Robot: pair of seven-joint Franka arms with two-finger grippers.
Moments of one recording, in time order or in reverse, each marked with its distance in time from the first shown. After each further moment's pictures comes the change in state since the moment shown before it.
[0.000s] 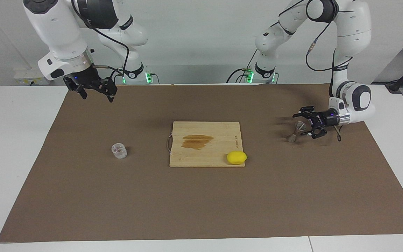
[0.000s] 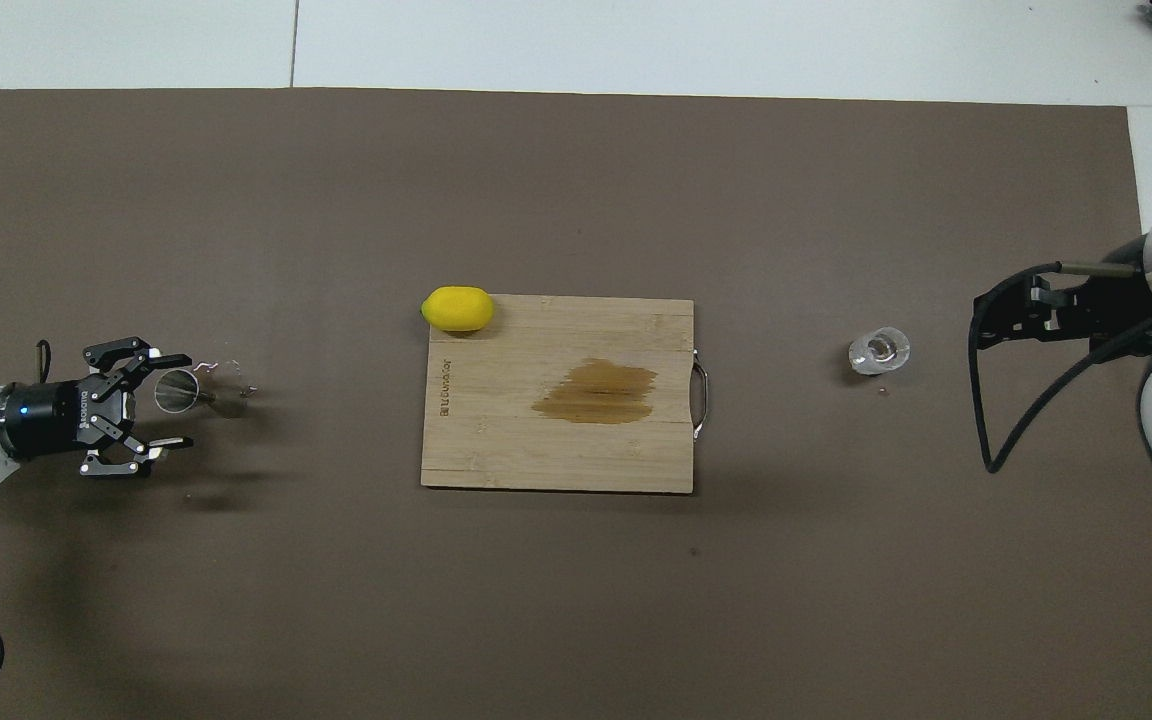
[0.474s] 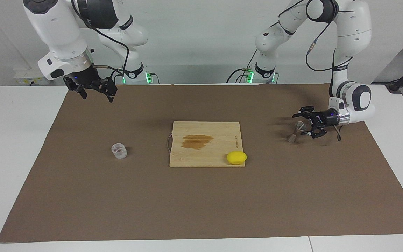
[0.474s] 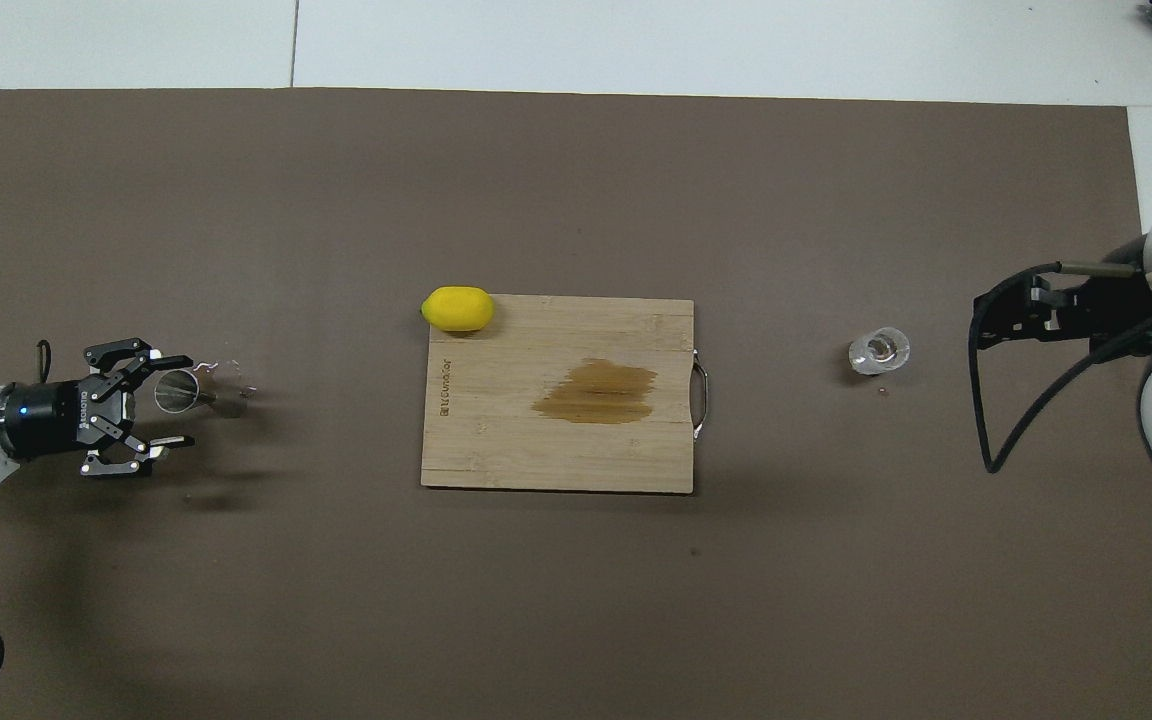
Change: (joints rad) left arm 0.000 0.000 0.000 0.000 -0.001 -0.005 0.000; right arm 0.000 0.000 0.000 0.000 0.000 0.000 0.000
